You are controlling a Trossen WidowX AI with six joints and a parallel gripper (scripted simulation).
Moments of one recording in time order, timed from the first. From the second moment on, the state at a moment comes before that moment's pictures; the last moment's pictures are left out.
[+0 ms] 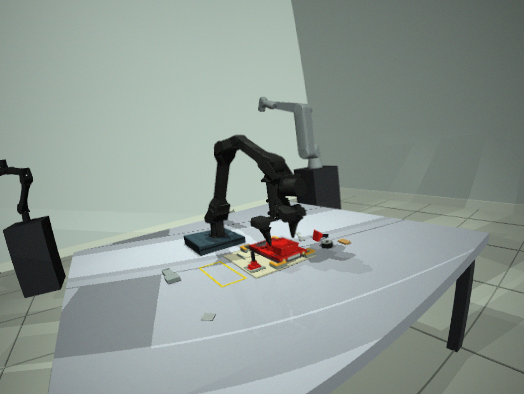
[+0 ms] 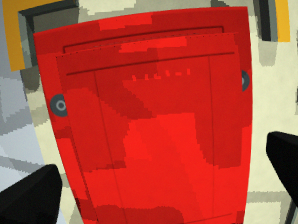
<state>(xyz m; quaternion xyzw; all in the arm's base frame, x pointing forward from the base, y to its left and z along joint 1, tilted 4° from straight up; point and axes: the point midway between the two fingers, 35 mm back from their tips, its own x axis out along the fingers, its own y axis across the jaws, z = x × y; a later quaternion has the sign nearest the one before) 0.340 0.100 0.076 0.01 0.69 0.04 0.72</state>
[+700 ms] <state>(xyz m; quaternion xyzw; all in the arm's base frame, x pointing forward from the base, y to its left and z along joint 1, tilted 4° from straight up) 0.341 0.101 0.067 0.01 0.69 0.04 0.72</state>
